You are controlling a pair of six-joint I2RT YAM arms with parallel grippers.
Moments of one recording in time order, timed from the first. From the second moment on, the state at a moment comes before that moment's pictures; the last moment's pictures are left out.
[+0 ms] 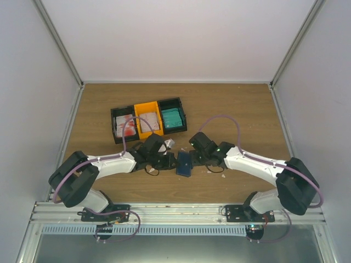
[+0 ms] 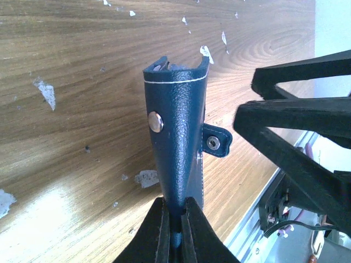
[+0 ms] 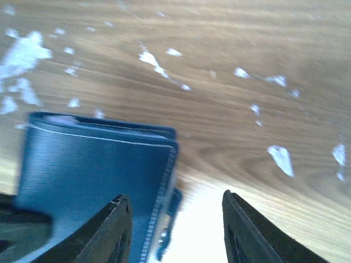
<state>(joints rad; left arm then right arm) -0.75 1.48 0.65 0.02 0.48 -0.80 0.83 1.41 0.82 -0.55 0.11 0.64</state>
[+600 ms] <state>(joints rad) -0.75 1.47 0.61 0.02 0.47 -0.80 0.83 1.40 0.69 -0.41 -0.02 0.69</state>
